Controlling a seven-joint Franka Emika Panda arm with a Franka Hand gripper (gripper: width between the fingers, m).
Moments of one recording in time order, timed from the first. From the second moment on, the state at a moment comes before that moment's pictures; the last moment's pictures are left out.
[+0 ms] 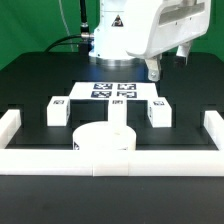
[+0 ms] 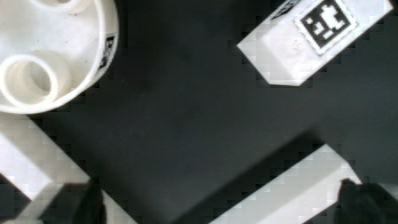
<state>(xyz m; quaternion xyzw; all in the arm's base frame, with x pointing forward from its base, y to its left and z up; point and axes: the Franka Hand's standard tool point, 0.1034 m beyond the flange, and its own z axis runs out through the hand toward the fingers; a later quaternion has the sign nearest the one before) 0.564 0.057 0.115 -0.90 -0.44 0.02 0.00</state>
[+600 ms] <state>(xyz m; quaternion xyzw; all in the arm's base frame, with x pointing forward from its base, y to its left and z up) 0.561 0.032 0.100 -0.88 -0.47 0.01 0.00</state>
